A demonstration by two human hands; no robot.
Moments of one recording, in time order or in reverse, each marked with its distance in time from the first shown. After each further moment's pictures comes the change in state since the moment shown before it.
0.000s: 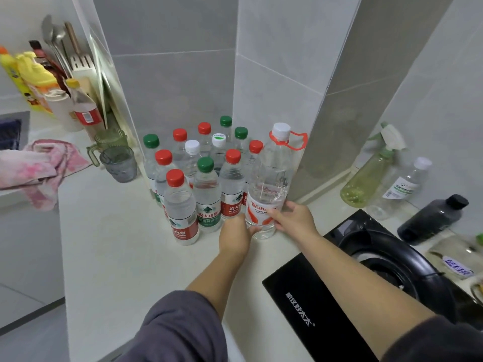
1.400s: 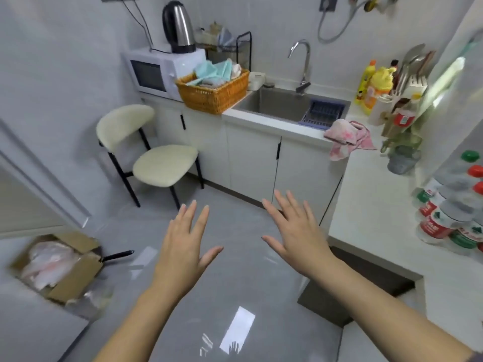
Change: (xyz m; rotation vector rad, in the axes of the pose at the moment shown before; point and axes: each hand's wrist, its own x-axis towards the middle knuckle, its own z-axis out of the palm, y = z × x) left_hand -0.610 -0.147 -0.267 0.474 0.632 -0.656; right_hand -0.442 -0.037 0.206 -0.977 -0.859 -1.593
